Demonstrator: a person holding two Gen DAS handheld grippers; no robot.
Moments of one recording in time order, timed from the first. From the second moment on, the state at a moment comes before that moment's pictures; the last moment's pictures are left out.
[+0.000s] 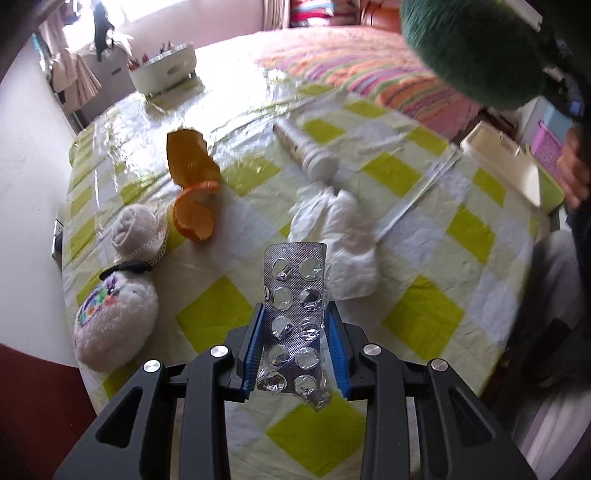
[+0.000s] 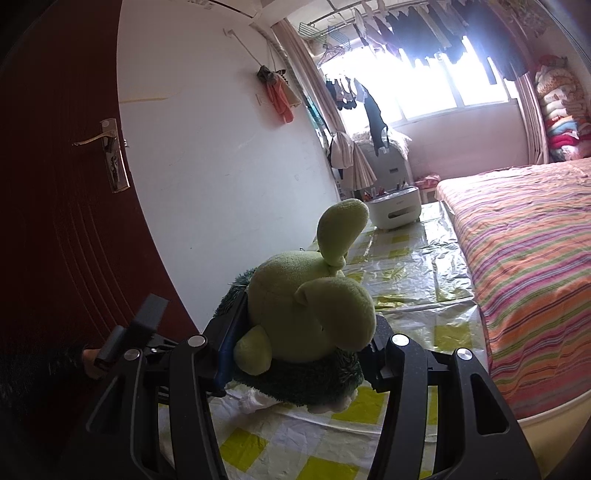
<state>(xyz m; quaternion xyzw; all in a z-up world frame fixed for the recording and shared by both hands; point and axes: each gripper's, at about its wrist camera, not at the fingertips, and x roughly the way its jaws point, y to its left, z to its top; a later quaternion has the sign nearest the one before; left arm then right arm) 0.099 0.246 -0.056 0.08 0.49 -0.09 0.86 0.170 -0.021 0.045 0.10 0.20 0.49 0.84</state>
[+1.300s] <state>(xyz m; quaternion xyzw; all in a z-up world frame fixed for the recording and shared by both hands) 0.084 0.017 0.006 0.01 0.30 -0.23 0.93 0.181 -0.194 -0.037 0.13 0.25 0.15 0.95</state>
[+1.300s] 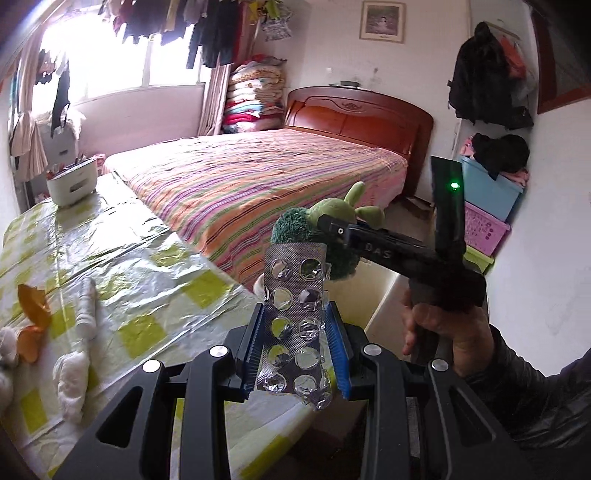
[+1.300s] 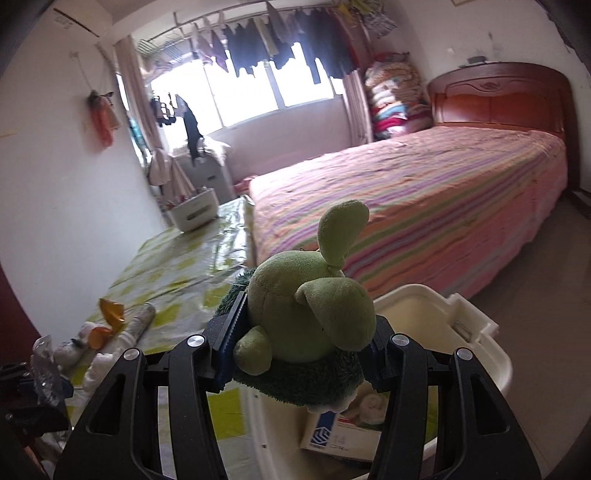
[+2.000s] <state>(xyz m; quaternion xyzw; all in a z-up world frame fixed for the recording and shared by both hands) 0.103 -0.015 -0.002 0.02 0.33 -0.26 0.91 0.175 -0.205 -0.033 0.15 0.25 0.07 0.95</state>
